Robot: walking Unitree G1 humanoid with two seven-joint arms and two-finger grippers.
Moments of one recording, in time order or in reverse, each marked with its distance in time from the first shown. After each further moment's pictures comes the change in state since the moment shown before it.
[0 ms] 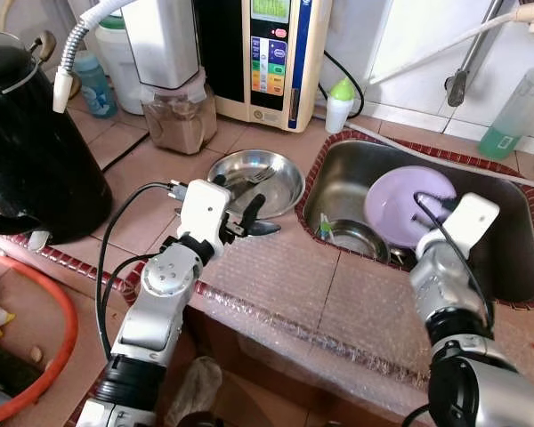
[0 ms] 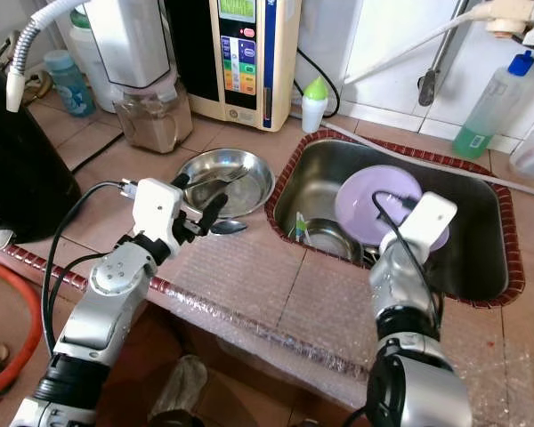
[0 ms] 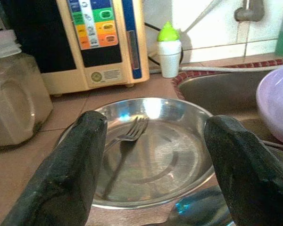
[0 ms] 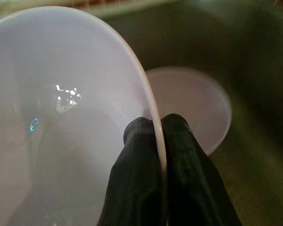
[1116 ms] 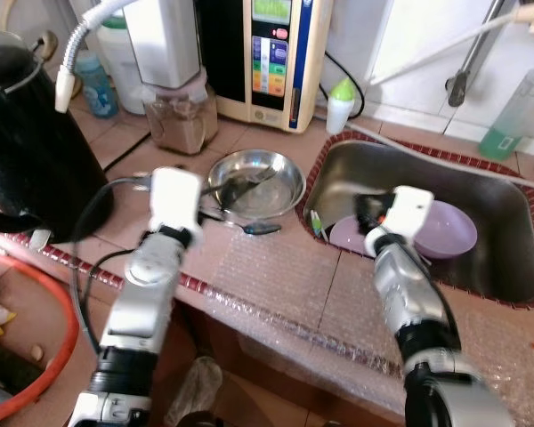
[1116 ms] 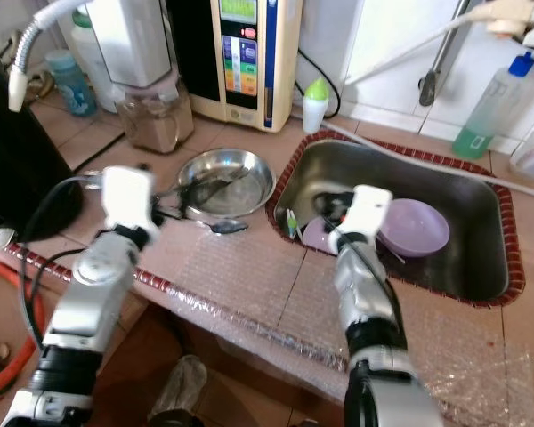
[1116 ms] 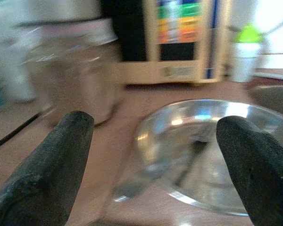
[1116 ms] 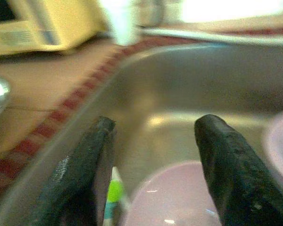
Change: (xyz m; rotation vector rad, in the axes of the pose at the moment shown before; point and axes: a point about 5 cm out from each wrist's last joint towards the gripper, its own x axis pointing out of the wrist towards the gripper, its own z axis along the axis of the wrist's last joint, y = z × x) left arm -0.005 0.043 -0.005 -0.054 0.037 0.296; right arm -0.040 0.068 -0.006 -0.084 -0.121 0.572
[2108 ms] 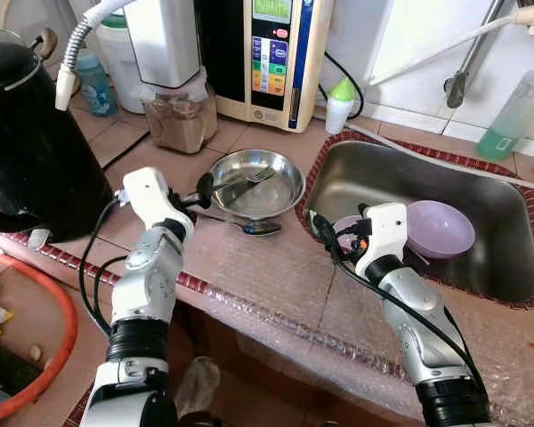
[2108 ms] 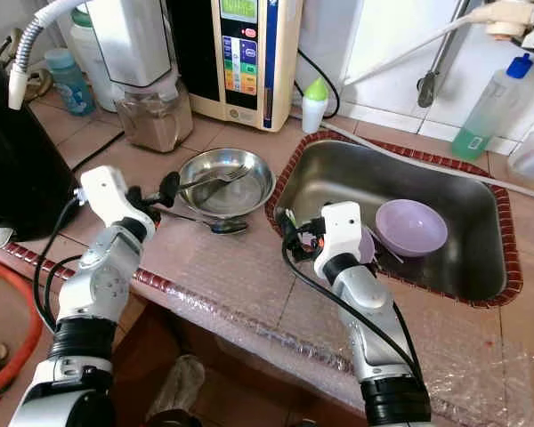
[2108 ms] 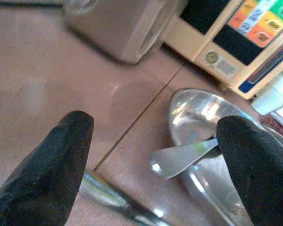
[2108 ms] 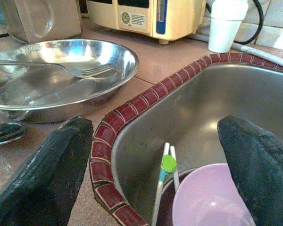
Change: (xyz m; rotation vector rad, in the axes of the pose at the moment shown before) left arm 0.022 0.011 -0.024 -0.563 0.159 0.145; right arm -0.049 0.022 0.008 -0.199 0.024 0.300
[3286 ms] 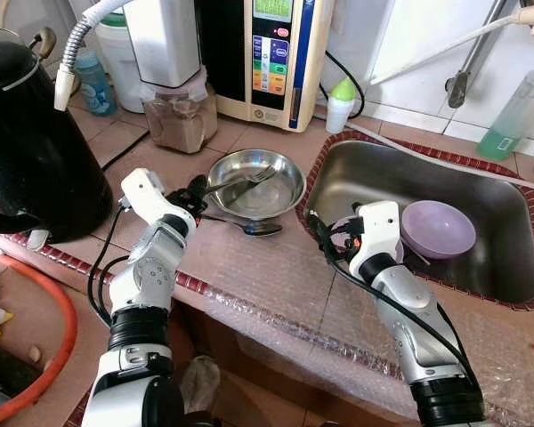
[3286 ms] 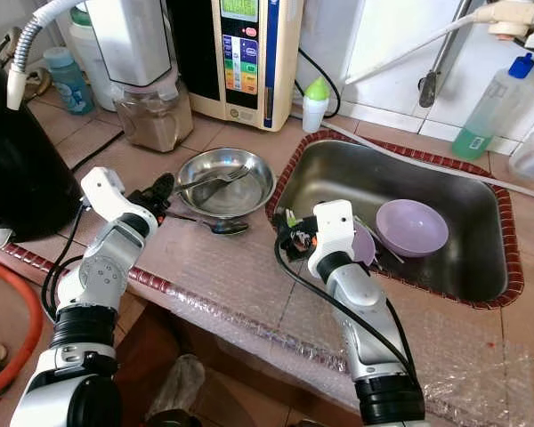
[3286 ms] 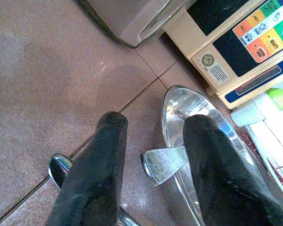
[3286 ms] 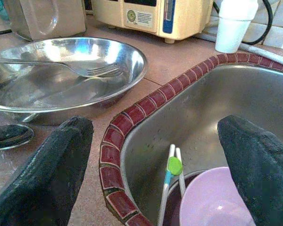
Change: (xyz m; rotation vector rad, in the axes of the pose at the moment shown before) left arm 0.007 -0.005 0.002 -0.236 0.057 -0.013; right arm 0.004 0.008 0.003 -0.014 0.006 0.006
